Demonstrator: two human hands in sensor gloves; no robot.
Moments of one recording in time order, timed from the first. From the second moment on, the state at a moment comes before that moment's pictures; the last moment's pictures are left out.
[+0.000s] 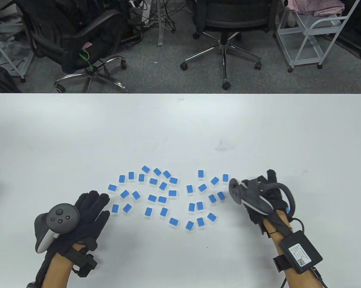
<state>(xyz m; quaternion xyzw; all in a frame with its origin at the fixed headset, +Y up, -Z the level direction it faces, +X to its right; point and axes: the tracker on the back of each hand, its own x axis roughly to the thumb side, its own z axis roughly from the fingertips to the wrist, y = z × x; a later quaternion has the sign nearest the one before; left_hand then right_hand) -0.324 -0.718 -0.172 -0.12 -0.05 0.30 0.94 0.190 -0.694 -0.242 0.02 -0.05 -0.99 0.11</state>
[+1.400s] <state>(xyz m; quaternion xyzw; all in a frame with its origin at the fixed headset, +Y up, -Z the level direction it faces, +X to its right) -0.315 -0.730 -0.173 -0.15 -0.05 0.30 0.94 0.245 -0.736 -0.214 0.02 -0.10 -0.98 0.16</state>
